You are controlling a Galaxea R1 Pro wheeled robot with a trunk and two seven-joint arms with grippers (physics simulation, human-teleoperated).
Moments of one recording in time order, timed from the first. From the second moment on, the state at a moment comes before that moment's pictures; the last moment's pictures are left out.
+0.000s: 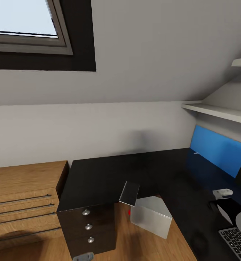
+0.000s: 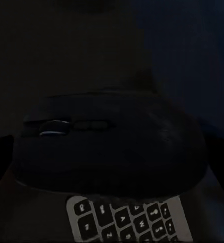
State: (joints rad) left arm -0.01 -0.13 -0.15 -0.90 0.21 0.17 0.36; right arm -0.89 -0.42 0.14 -0.06 0.08 0.22 -0.03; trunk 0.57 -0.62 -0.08
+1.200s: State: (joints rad) left arm -0.01 -0.13 -0.12 -0.89 0.22 0.16 0.37; right arm -0.89 -0.42 0.15 -0.05 0.14 0.22 -0.04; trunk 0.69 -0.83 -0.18
